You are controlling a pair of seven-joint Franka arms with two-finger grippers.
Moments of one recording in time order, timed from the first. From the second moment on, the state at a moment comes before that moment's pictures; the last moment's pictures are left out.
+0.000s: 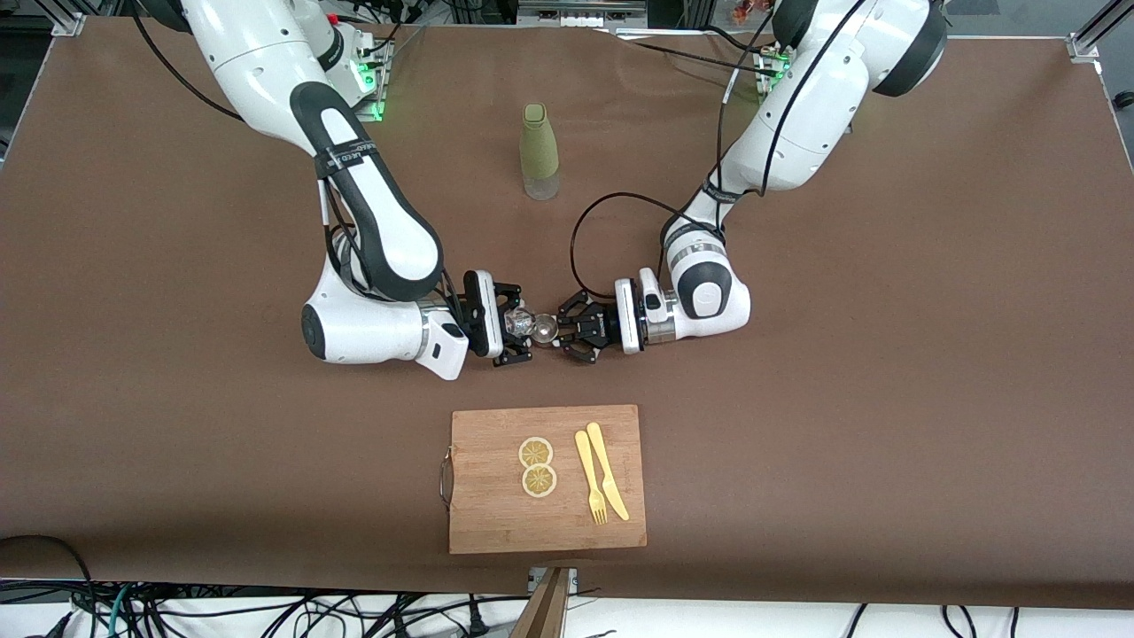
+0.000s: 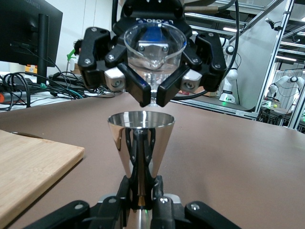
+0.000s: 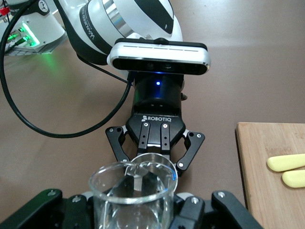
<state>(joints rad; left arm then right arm) -0.45 0.96 -0.12 -1.59 -2.05 2.09 2.47 0.43 0.74 0.03 -1.46 0.96 2.07 -1.80</state>
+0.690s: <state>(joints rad) -0.45 0.97 -0.12 -1.58 -2.05 2.09 2.47 0.44 0.74 0.03 -1.42 0.86 2.08 -1.74</state>
